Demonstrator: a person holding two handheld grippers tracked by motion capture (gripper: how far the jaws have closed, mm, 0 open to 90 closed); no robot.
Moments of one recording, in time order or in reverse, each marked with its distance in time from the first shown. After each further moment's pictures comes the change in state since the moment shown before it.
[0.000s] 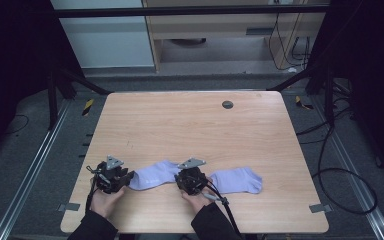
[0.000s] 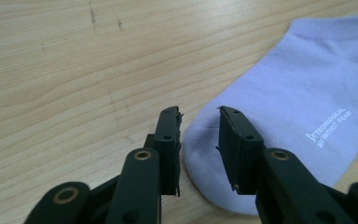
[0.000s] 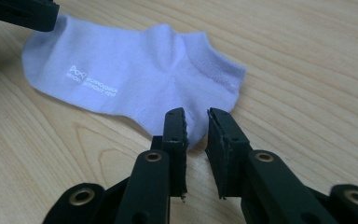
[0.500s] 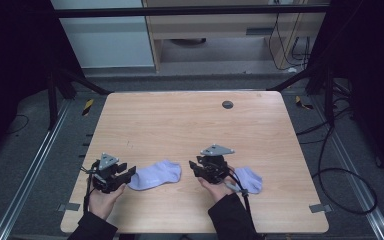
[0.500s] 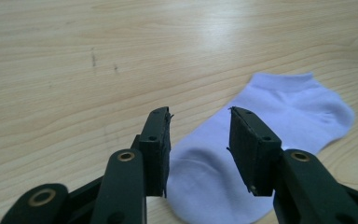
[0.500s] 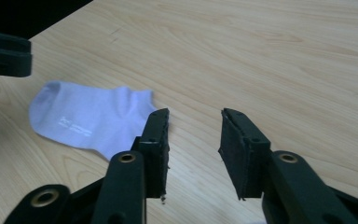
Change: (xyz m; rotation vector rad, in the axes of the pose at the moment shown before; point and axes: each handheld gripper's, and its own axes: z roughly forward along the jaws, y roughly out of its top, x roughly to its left) left arm -0.013 0.016 -0.023 -0.119 -0.049 -0.033; right arm -0.050 0.021 -0.064 -0.131 -0.023 0.049
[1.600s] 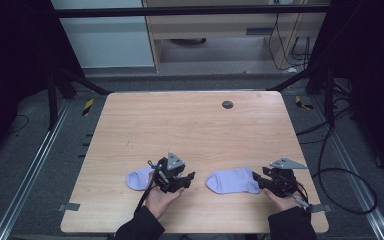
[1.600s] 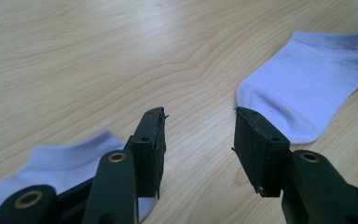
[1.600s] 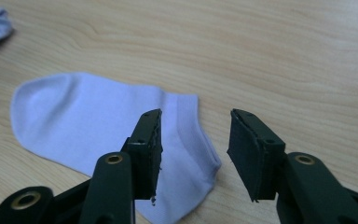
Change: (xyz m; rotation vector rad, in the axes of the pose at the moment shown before) left arm -0.150 0.035 0.069 0.067 -0.227 0.179; right arm -0.119 -0.080 -0.101 0.077 -0.195 0.074
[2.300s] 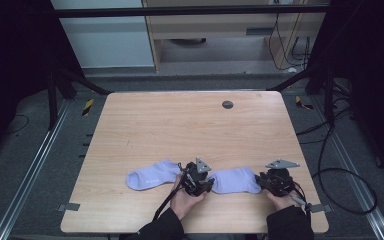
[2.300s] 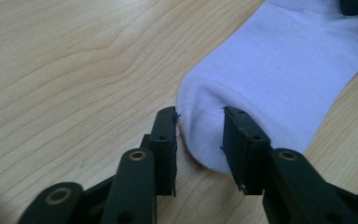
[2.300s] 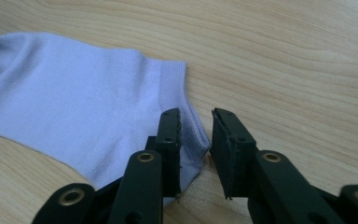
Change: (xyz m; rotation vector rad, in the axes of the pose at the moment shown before) left arm -0.037 0.001 0.057 0.105 -0.036 0.053; right arm -0.008 -0.009 0.021 0.118 -0.019 -0.023
